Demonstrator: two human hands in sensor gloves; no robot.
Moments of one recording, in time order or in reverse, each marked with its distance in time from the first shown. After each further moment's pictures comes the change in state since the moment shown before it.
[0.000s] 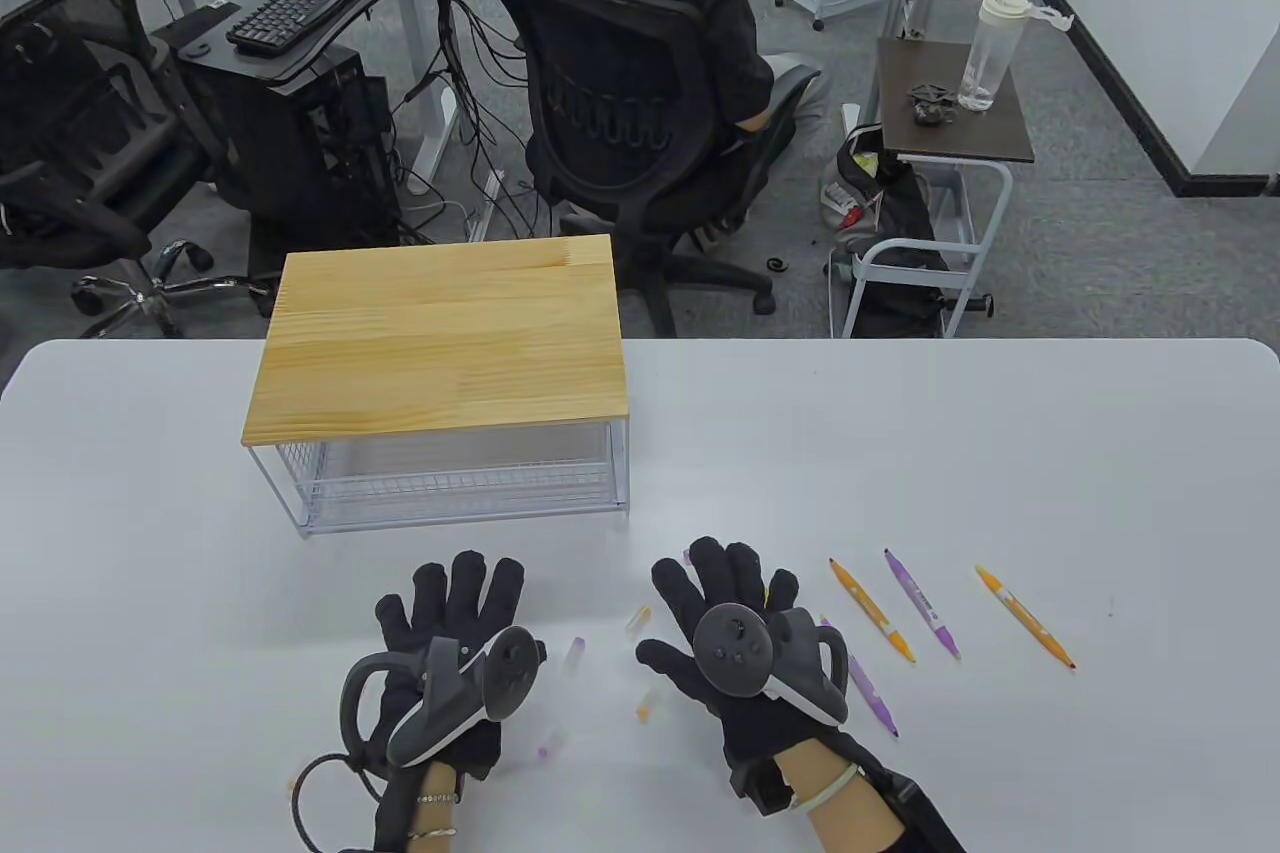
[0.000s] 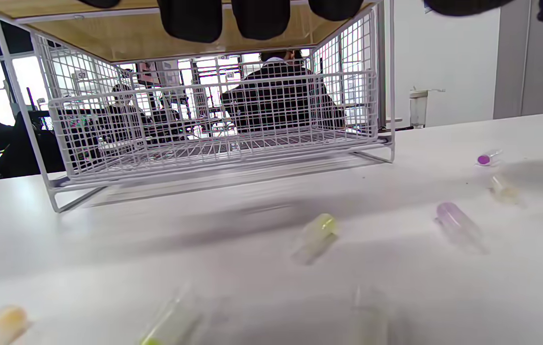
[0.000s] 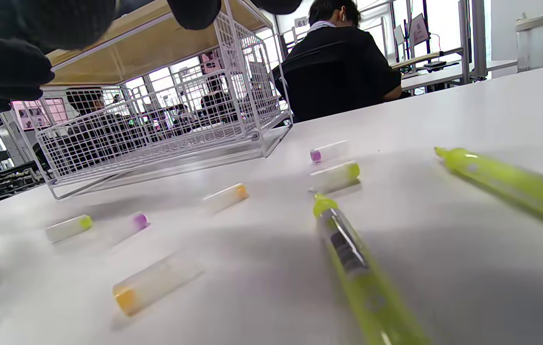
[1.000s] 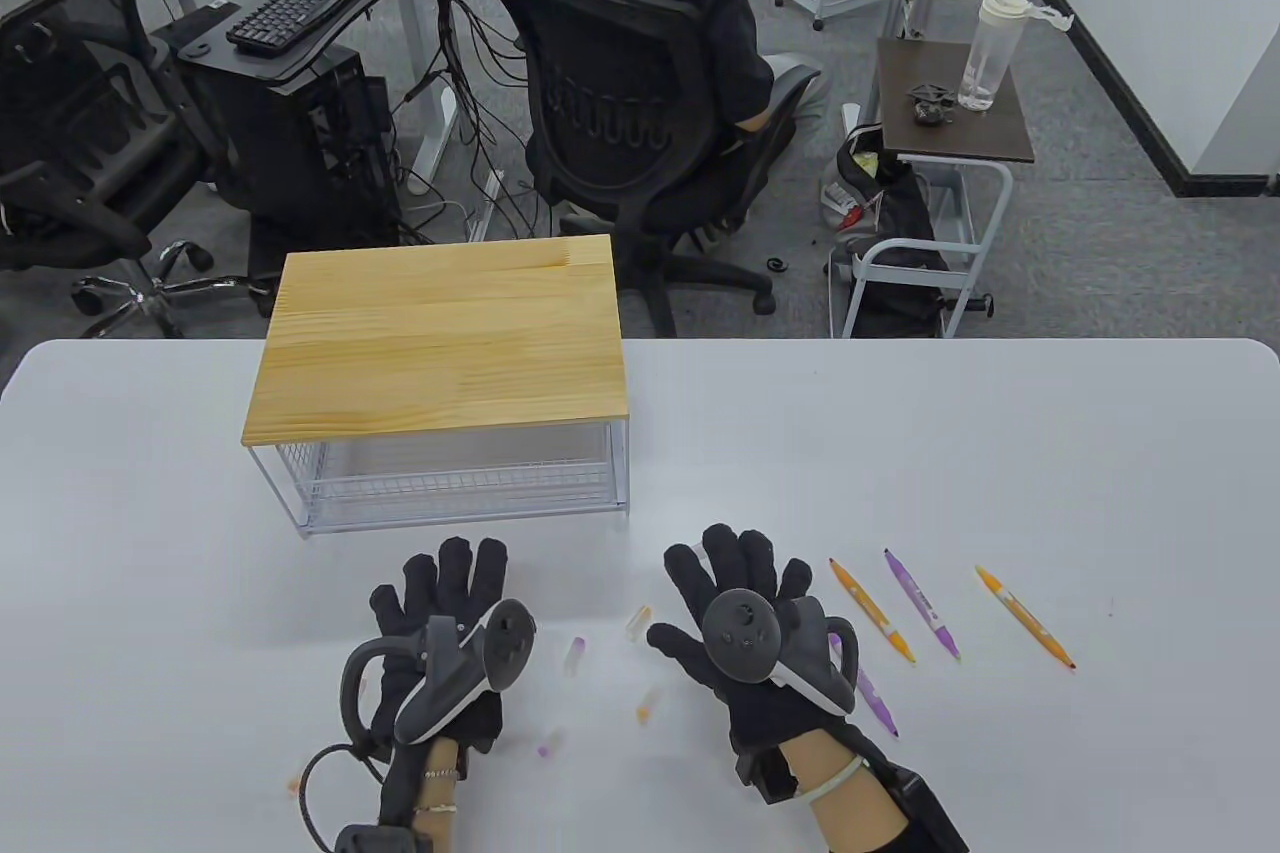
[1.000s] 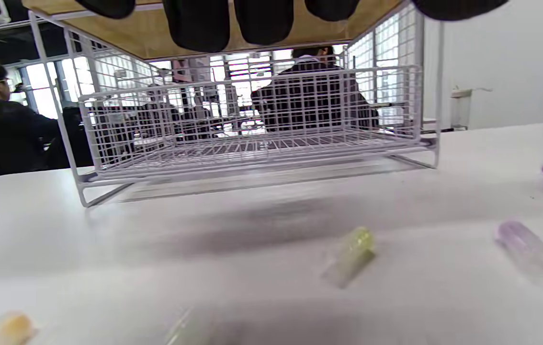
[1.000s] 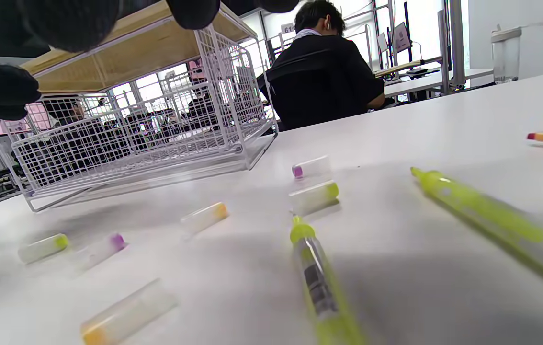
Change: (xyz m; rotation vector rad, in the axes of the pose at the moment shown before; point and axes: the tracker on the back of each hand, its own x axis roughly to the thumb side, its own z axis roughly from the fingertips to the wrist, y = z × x) left_hand -0.010 0.005 -0.026 -0.009 0.159 0.031; right_hand -0.007 -0.013 -0.003 -0.027 0.034 0.005
